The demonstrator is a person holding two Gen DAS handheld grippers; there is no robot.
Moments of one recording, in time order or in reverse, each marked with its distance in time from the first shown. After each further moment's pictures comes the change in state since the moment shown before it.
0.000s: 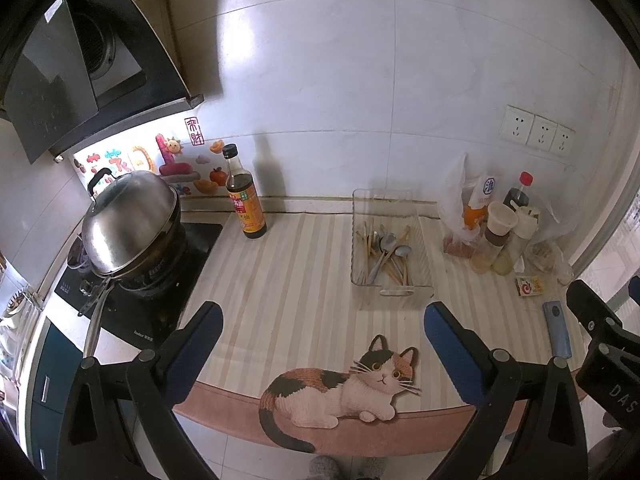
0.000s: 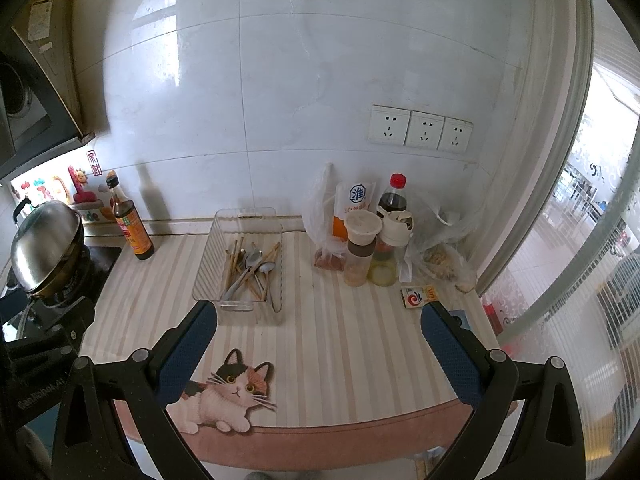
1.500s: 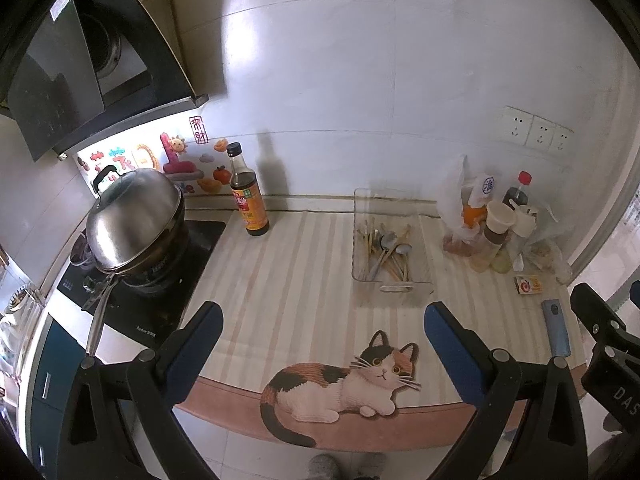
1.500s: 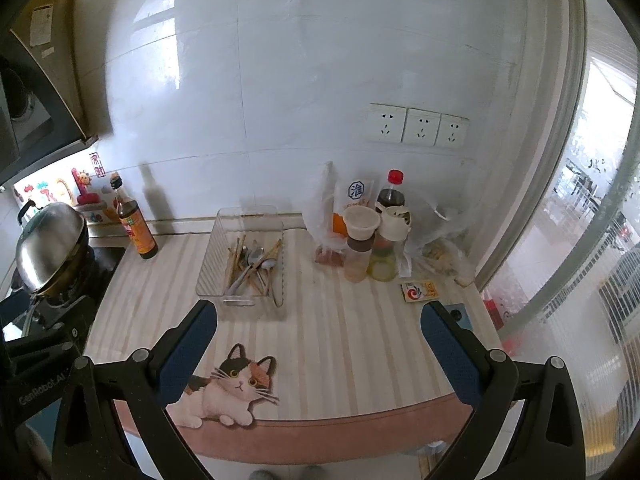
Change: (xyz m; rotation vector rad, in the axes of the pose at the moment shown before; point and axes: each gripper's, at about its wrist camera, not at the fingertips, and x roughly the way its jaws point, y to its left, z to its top) left arm -0.009 0.004 -0.001 0.000 -0.004 0.000; right arm -0.015 -0.001 -0.005 0.017 0.000 -0.002
